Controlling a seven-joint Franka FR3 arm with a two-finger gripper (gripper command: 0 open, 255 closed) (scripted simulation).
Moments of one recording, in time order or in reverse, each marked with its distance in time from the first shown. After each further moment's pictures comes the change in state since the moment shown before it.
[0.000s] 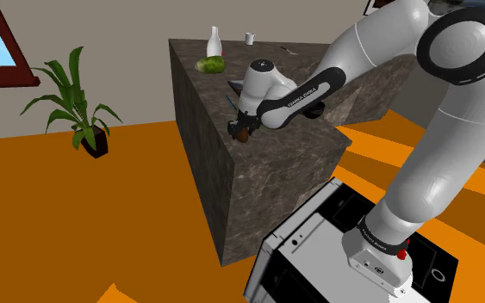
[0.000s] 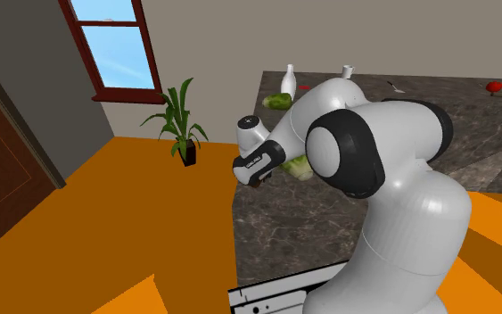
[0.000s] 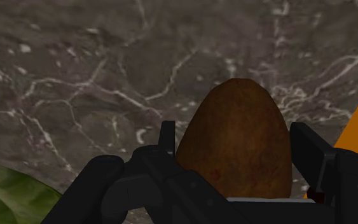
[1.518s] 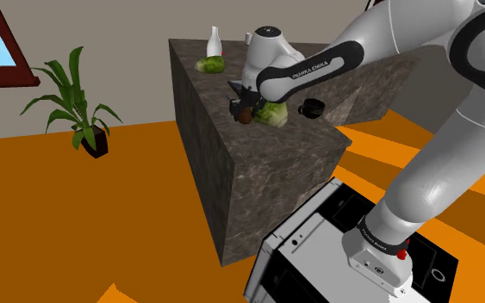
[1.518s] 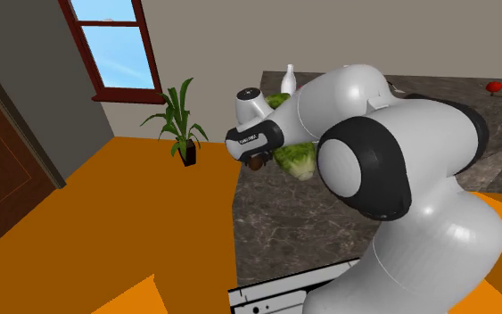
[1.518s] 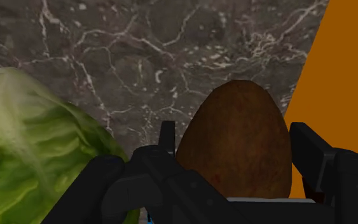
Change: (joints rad) arm -0.011 -0.145 0.026 0.070 0.160 -0.191 -0.144
